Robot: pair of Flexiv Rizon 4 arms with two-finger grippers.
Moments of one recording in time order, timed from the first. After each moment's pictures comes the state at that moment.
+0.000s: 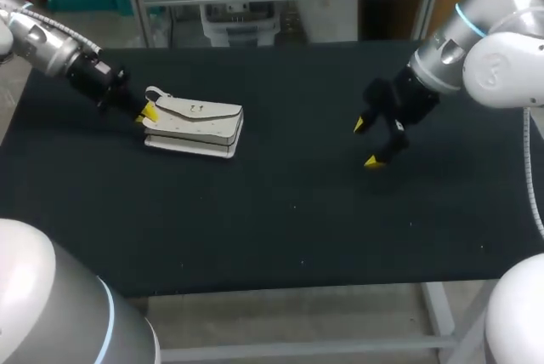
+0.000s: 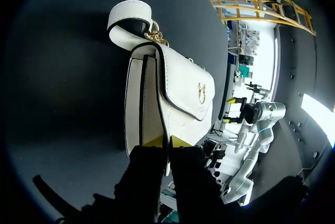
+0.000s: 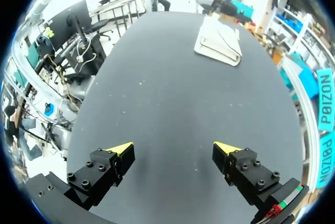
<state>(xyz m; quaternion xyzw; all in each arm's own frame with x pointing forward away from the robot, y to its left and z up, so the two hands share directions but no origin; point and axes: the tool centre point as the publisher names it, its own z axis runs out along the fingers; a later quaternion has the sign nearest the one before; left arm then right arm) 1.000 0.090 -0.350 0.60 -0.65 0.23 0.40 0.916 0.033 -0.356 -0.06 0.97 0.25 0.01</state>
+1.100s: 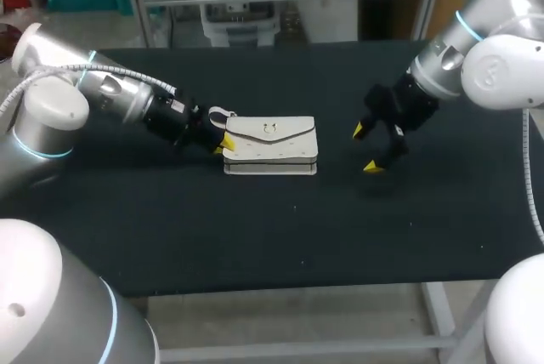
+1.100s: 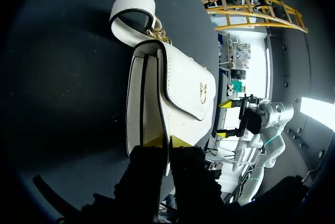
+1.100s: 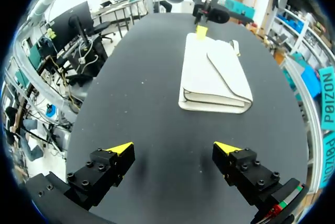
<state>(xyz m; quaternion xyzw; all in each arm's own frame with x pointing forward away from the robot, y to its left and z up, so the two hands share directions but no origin) 0.934 -0.078 -0.370 0.63 -0.62 0.31 0.36 0.913 0.033 -0.366 -0.06 0.97 0.26 -0.01</state>
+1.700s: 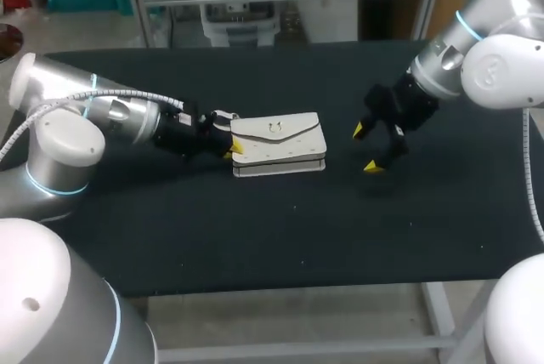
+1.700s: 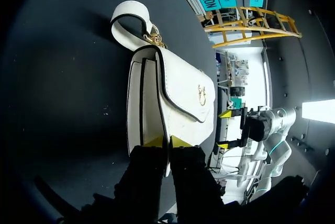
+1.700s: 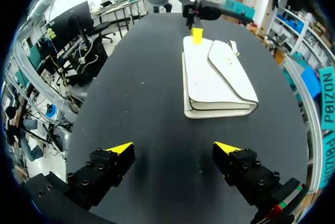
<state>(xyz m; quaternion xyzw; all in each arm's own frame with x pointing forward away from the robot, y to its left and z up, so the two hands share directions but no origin) 0.926 -0.091 -0.374 0.65 -0.59 0.37 0.30 0.913 0.032 -0.366 -0.06 0.97 0.26 -0.01</state>
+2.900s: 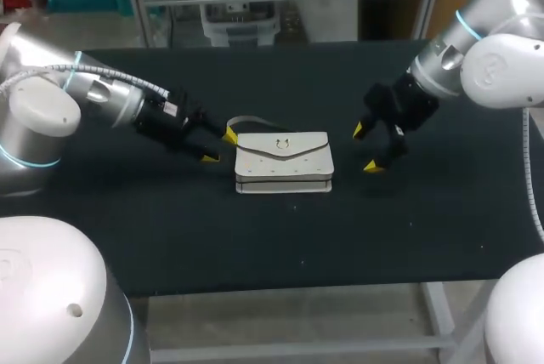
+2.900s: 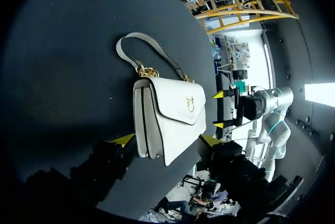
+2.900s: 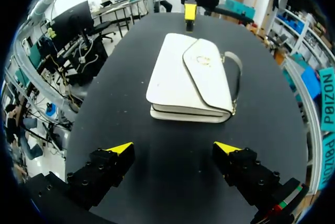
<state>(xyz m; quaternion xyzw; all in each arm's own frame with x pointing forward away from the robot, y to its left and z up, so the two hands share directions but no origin) 0.906 -0.061 -0.329 0.61 -0.65 0.34 0.29 0.914 0.033 -0.365 -0.06 0.96 0.26 0.00</state>
